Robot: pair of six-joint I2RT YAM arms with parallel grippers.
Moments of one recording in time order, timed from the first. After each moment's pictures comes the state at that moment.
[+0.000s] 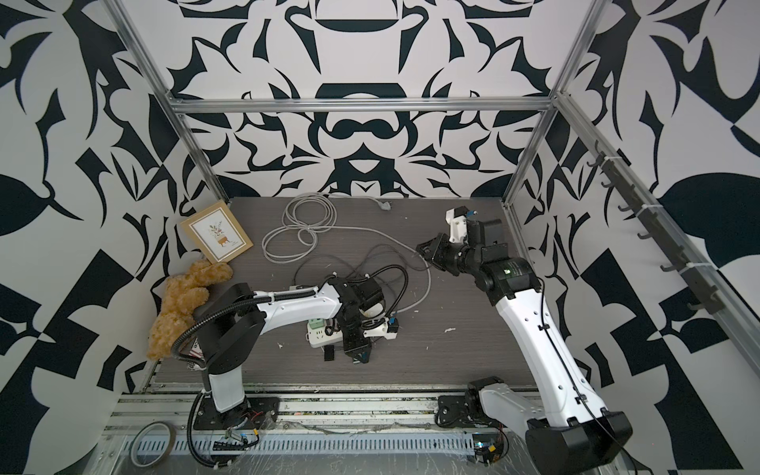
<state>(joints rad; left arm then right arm) -0.99 1.89 1.23 -0.87 0.40 0.41 0.22 1.09 1.22 -0.73 -0.49 0.73</state>
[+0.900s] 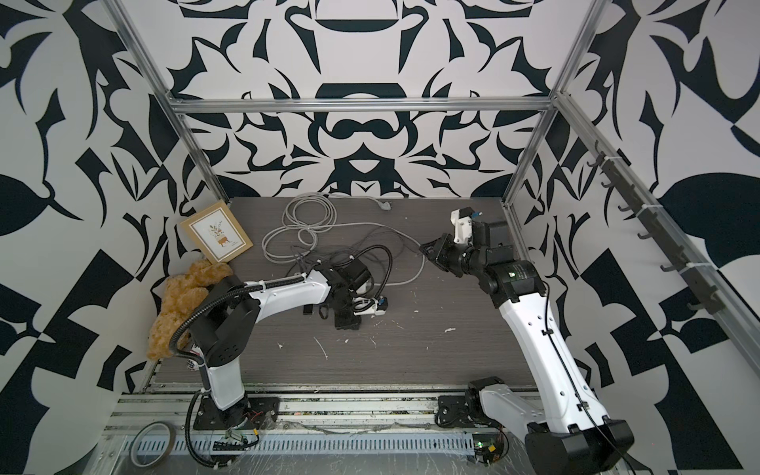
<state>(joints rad) -0.90 1.87 1.24 -0.79 0.20 0.66 0.18 1.06 1.22 -0.74 -0.51 0.75</state>
